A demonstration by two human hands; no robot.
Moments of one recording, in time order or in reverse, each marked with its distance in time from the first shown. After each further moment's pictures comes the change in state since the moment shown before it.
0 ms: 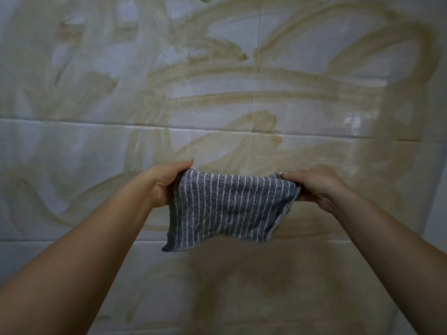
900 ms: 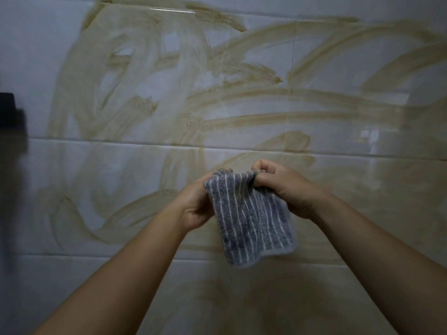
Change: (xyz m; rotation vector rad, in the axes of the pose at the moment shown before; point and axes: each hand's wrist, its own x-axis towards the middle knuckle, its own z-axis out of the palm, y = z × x) left_hand -0.005 -0.002 -0.016 -0.314 -0.330 0.248; right_hand -0.042 -0.061 0.107 -0.041 -0.602 -0.328
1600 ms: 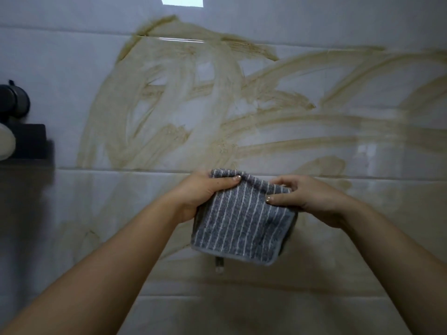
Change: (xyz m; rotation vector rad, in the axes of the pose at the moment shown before) left_hand -0.001 0.095 -0.062 0.525 -0.008 0.103; right_hand 0.041 -0.035 0.023 -0.263 0.070 0.105
